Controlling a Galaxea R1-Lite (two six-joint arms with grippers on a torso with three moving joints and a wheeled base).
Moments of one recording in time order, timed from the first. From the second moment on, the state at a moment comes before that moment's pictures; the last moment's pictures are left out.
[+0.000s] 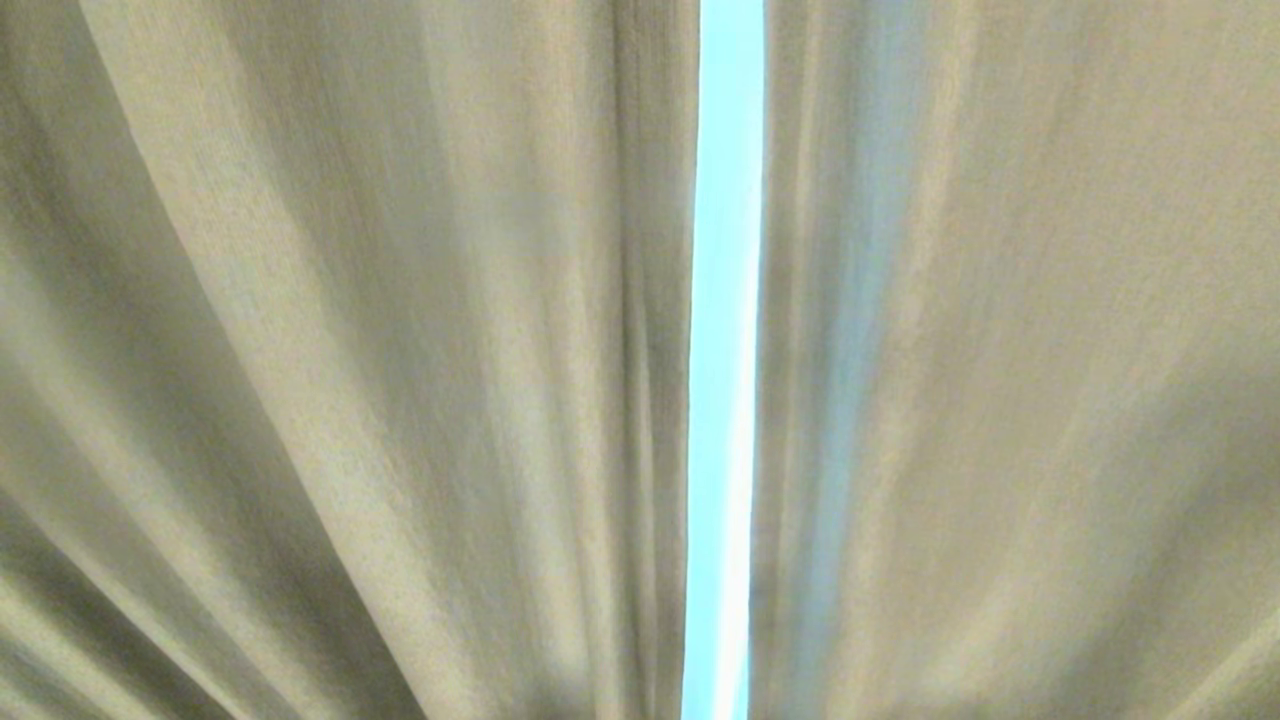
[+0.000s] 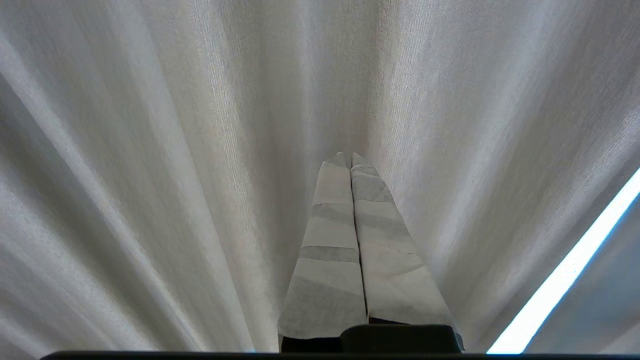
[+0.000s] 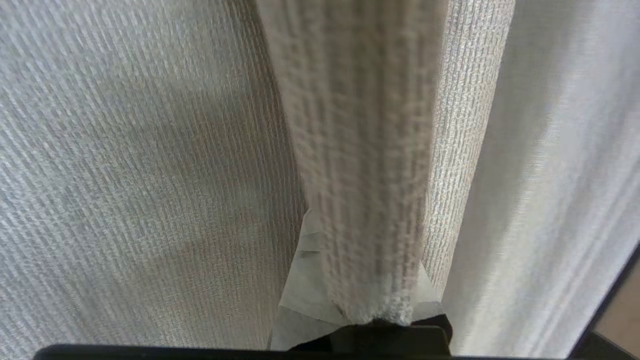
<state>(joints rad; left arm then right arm) 0.00 0.00 -0.02 0.03 -0.01 0.00 -0.96 1.45 -0.99 -0.66 0.23 0.07</state>
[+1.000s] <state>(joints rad) 0.00 0.00 -0.02 0.03 -0.01 0.00 -1.08 1.50 -1.00 -0.66 0.27 0.07</state>
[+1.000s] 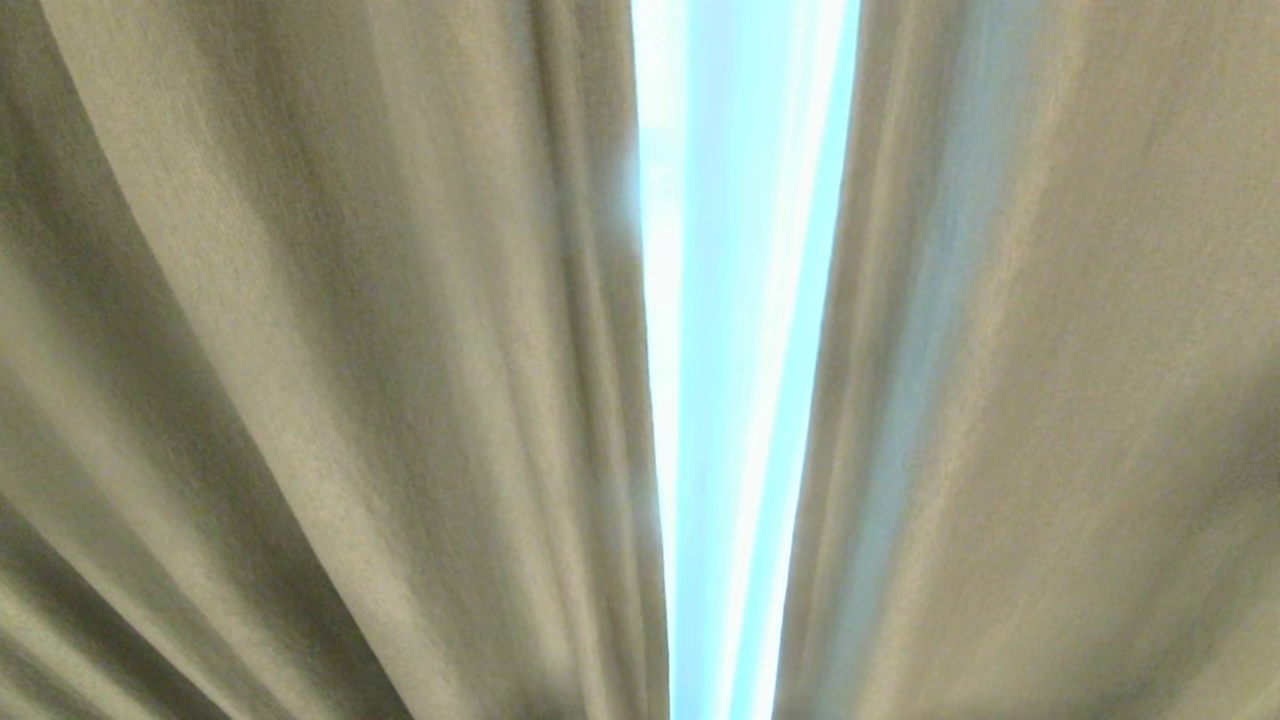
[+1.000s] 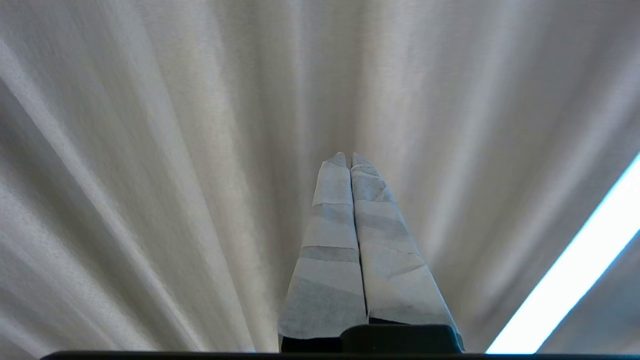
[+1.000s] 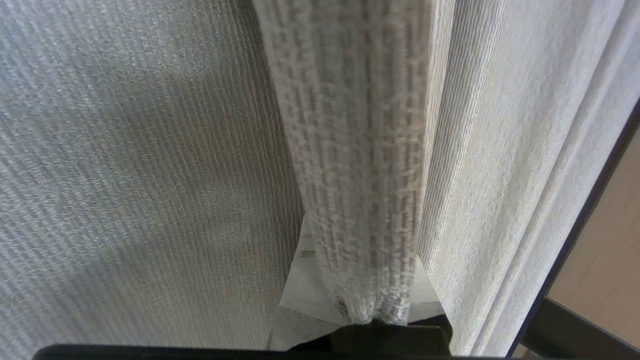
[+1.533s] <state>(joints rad) 0.00 0.00 -0.02 0.03 -0.01 0.00 -1.10 1.51 -1.01 -0.66 0.33 0.07</state>
